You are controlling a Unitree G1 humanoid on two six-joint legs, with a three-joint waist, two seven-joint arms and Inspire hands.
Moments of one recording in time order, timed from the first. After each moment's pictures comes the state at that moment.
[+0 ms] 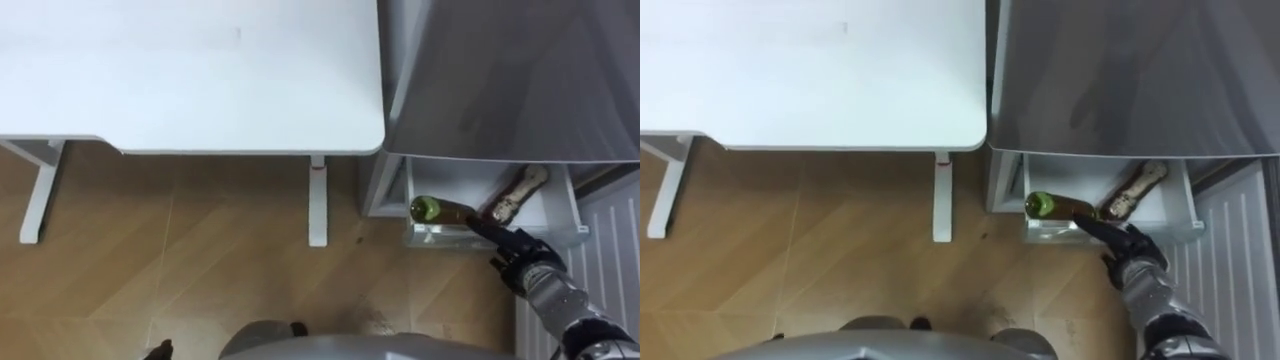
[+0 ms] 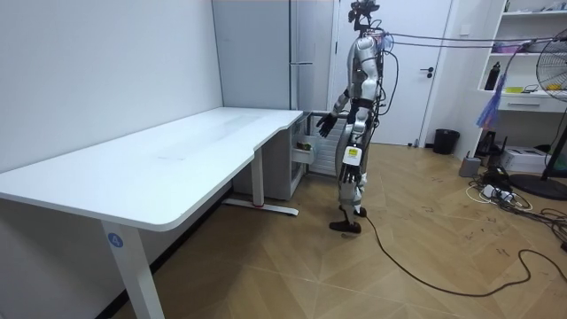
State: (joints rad) left arm 0.26 0.27 -0.12 1.05 -0.03 0.09 0.10; right arm -0.07 -0.34 0.02 1.02 0.89 0.06 -0.12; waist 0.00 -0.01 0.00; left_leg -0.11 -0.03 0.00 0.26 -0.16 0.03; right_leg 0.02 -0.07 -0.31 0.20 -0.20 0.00
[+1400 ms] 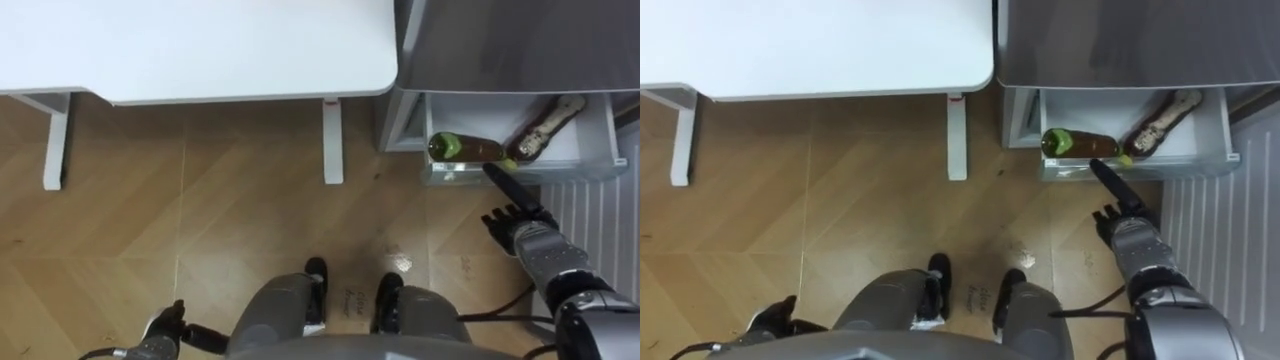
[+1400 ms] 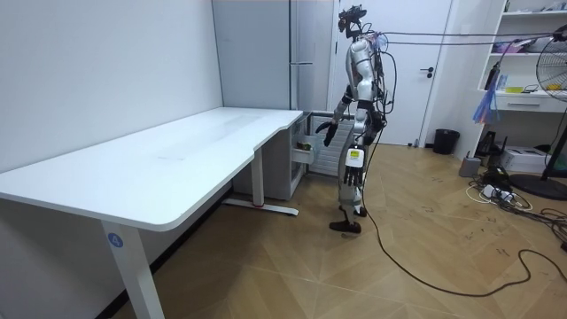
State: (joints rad) left arm 0.08 0.27 -0.18 1.12 -0.05 0.08 0.08; right arm -0.30 -0.31 -0.02 1.16 1.26 0.00 -0.17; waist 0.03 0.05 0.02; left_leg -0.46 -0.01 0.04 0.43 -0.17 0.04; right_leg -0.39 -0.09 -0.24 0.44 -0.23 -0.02
